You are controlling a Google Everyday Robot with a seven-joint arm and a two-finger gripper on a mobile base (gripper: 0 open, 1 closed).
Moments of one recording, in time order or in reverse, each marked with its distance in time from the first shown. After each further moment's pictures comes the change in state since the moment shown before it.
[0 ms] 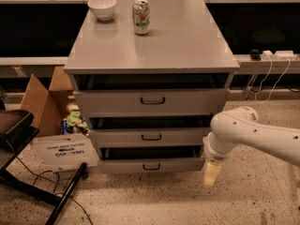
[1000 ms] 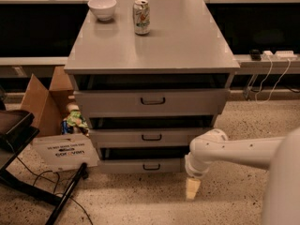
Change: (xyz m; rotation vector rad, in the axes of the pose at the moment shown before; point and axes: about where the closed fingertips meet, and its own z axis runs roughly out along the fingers) arm -0.032 0.023 0.130 -0.076 -0.030 -0.046
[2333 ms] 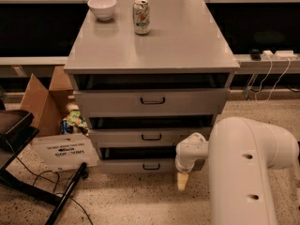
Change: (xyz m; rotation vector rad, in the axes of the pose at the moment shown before) arm -0.004 -0.089 0.140 0.064 0.048 -0.047
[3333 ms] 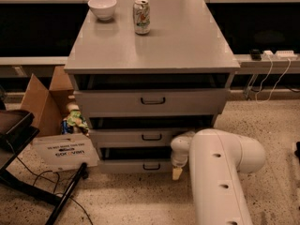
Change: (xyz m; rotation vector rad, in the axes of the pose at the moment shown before) arm -0.009 -0.049 0.076 -0.048 -0.006 -0.015
